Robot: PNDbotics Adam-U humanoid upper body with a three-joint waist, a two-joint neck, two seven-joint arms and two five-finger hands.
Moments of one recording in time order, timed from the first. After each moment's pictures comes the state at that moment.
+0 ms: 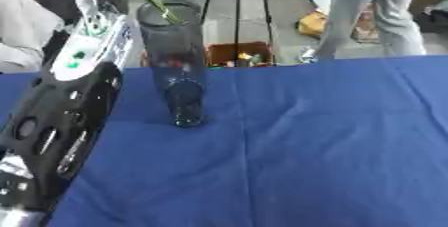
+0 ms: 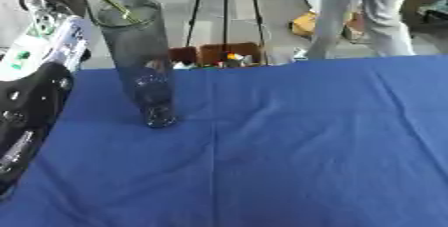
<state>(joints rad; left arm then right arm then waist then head) -1.43 0.34 -0.04 -1.02 0.33 -0.29 0.41 -0.41 -0.66 -0.16 -1.99 0.33 -0.44 -0.46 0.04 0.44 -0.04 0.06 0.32</state>
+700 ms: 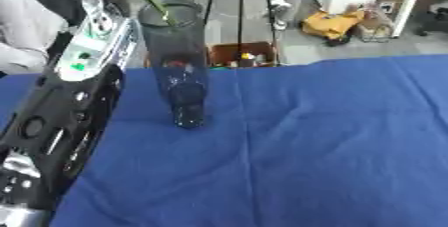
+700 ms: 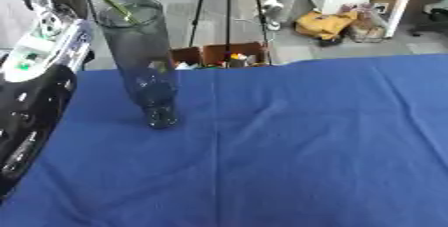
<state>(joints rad) -1.43 0.34 -0.04 -1.01 0.25 -0.26 0.40 -0.40 -0.66 -0.16 -1.99 0.34 -0.44 -0.46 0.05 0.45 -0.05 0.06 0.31</state>
